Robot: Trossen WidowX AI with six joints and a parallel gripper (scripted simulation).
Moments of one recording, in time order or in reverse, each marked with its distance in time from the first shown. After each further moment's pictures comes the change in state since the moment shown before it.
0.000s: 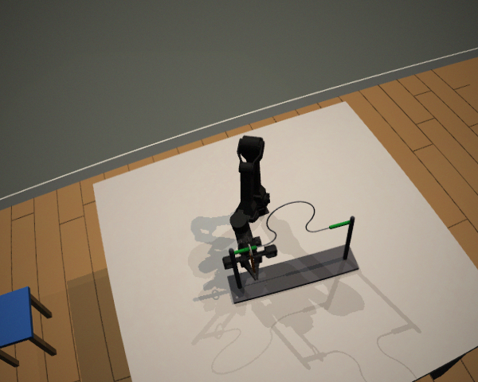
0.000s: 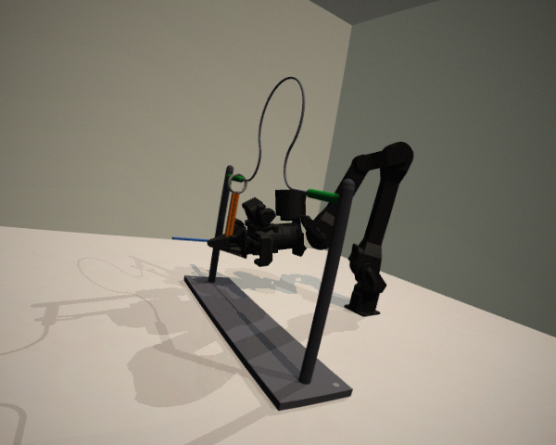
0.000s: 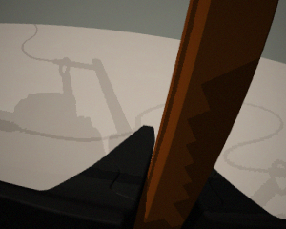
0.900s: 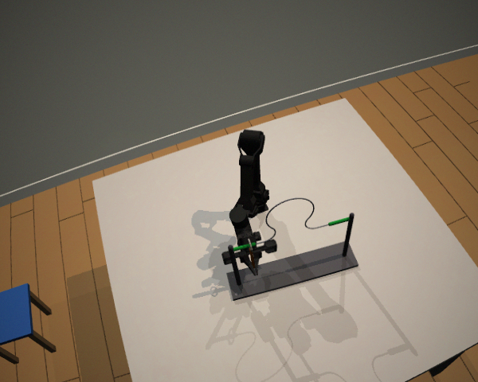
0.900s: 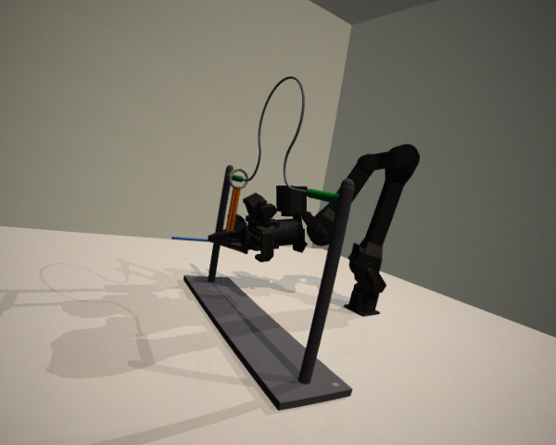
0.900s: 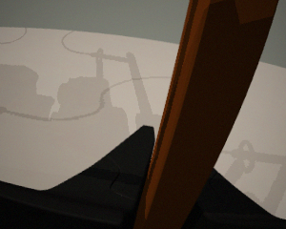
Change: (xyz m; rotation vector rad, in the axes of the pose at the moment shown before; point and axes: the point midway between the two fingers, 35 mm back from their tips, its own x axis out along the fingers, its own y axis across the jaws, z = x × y) arm -0.002 0.002 0.010 -0.003 -0.003 0.003
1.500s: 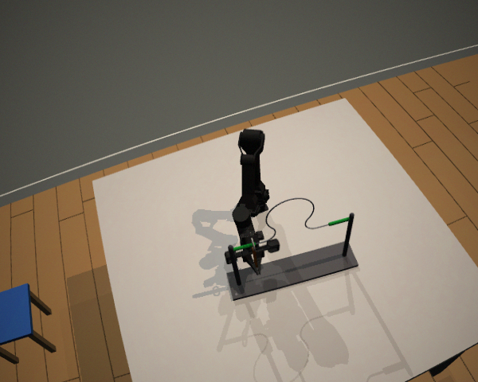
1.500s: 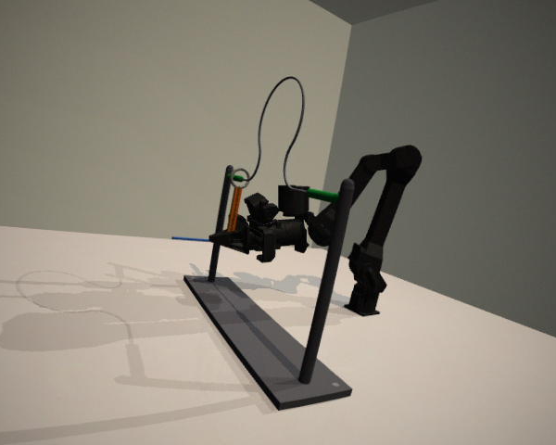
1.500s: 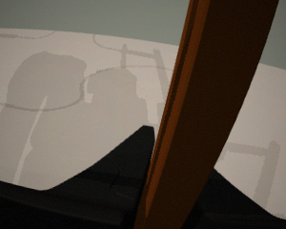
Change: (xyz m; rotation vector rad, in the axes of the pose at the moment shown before) arm 0.001 0.009 0.002 -0.001 -0.004 0.001
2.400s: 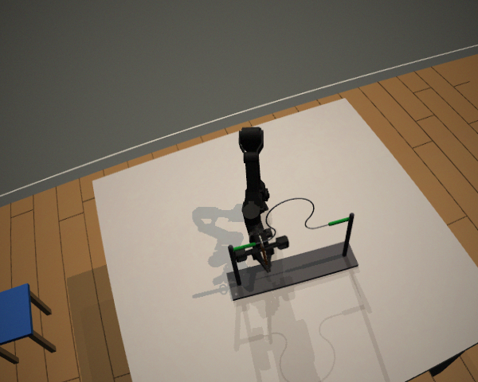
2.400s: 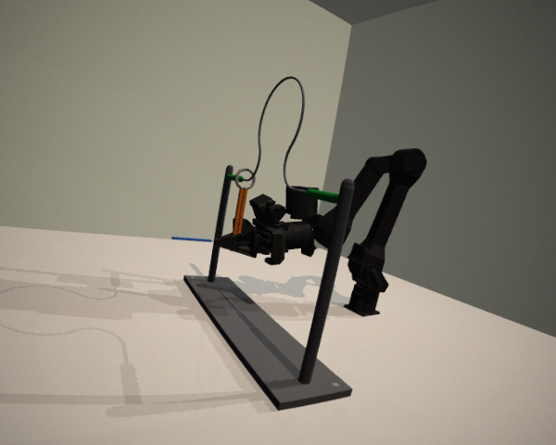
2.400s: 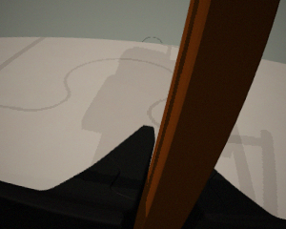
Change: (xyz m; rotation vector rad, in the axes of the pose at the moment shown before) arm 0.001 0.034 0.001 0.059 -0.003 0.014
